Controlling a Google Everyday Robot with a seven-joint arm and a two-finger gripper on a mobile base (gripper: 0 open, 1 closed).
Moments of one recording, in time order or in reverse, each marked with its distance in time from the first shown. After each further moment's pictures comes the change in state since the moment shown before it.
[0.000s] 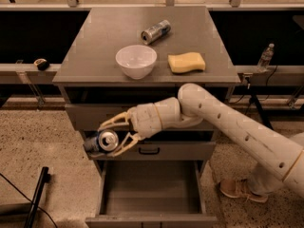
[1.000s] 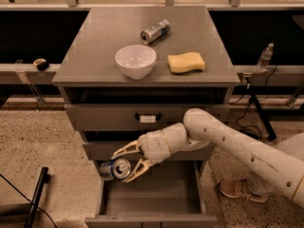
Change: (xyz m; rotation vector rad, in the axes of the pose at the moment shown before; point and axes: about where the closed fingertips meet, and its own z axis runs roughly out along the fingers) arm 0.053 0.089 -0.012 -0.052 0.074 0.005
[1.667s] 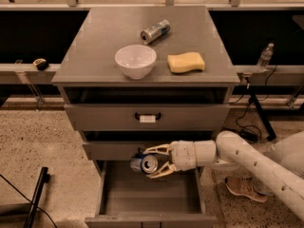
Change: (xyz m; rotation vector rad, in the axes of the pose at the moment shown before) arm 0.065 0.035 -0.086 0.281 0.161 0.072
